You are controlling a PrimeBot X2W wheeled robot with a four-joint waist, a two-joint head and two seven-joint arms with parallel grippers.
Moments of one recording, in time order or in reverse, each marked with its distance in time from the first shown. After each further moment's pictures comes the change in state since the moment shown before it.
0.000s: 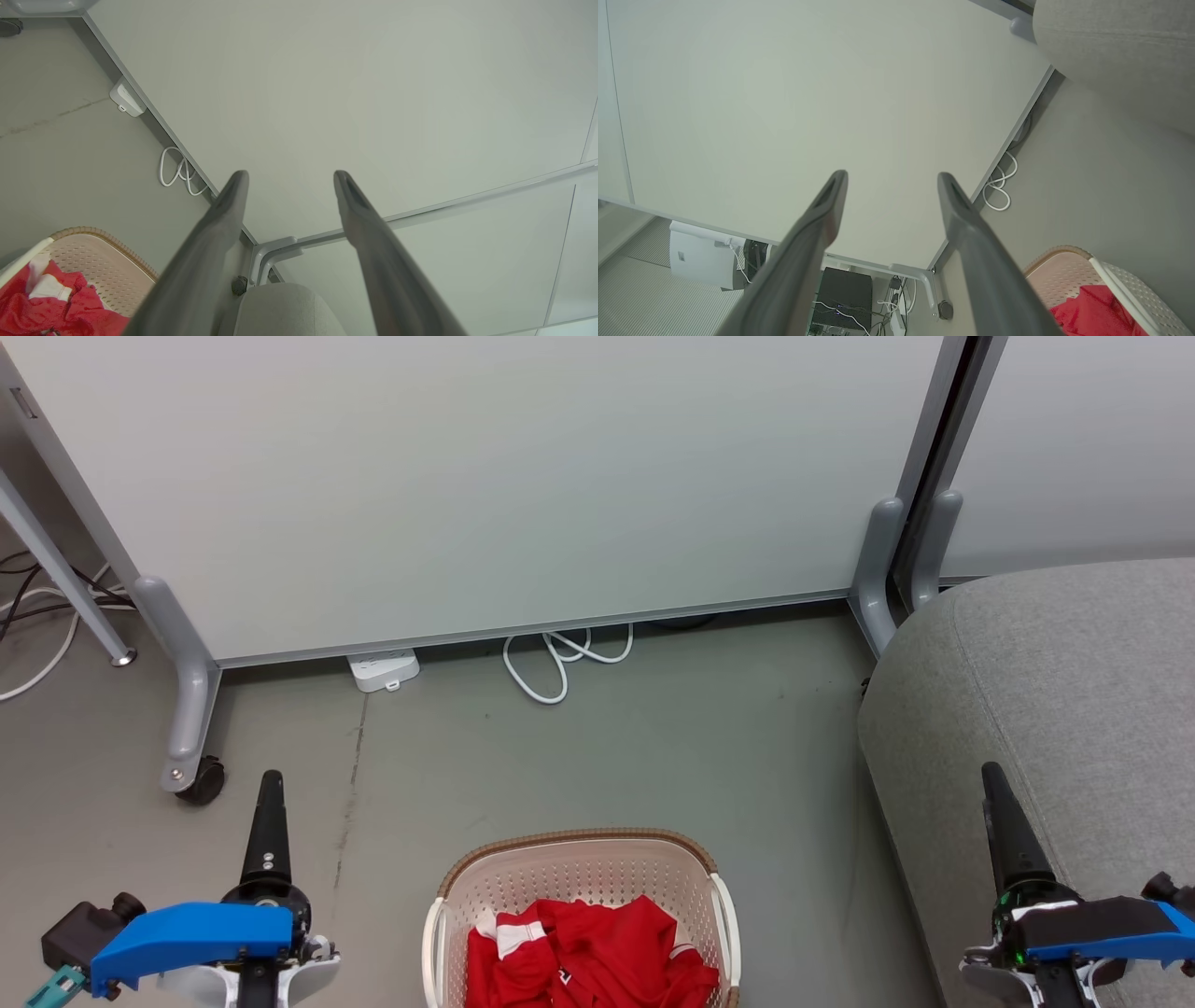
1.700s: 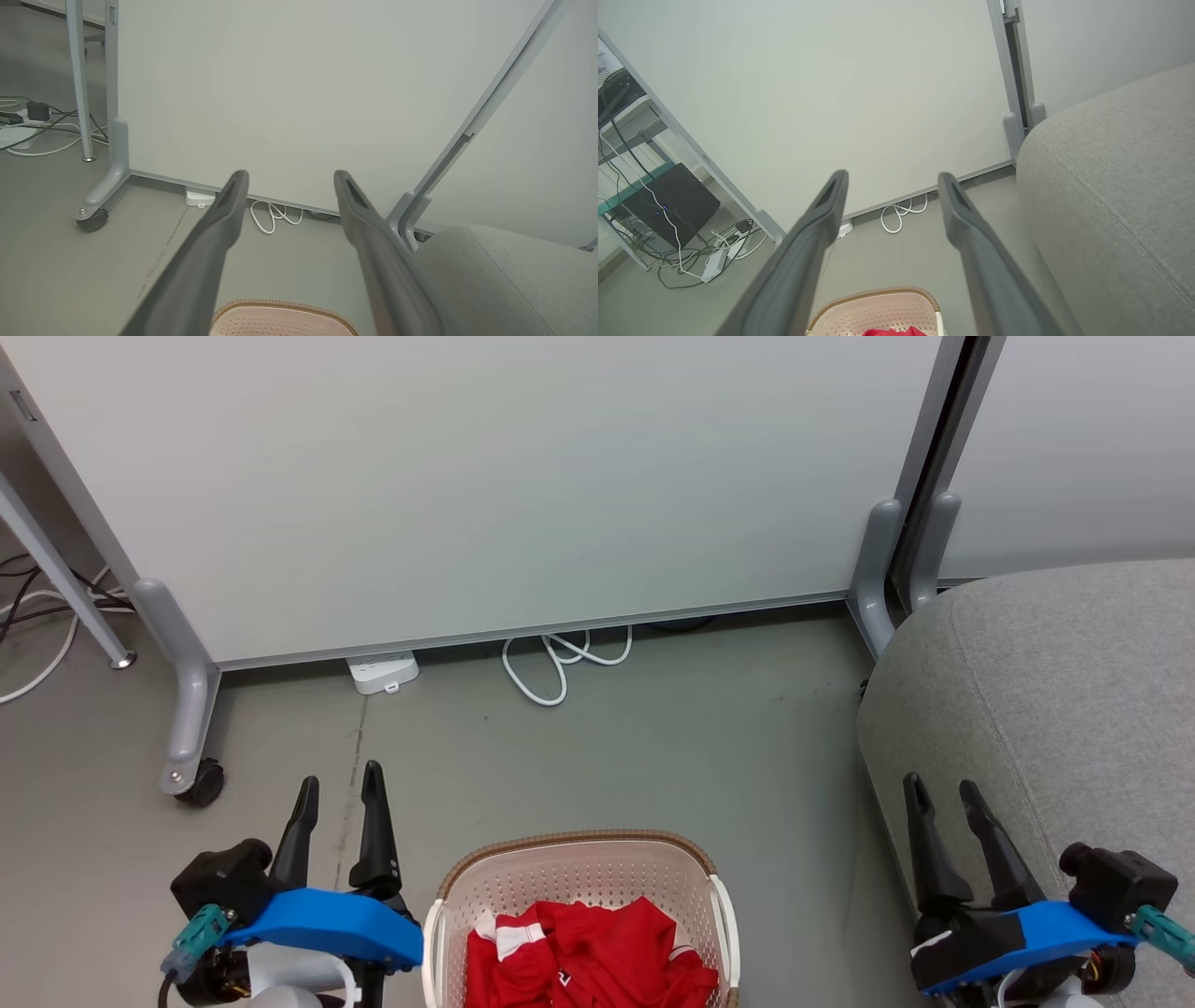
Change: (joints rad) left arm -0.023 0.011 -0.160 0.045 0.731 0.079 -0.151; right arm 0.003 -0.004 0.078 0.014 -0.754 0.000 -0.150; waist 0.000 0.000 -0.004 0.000
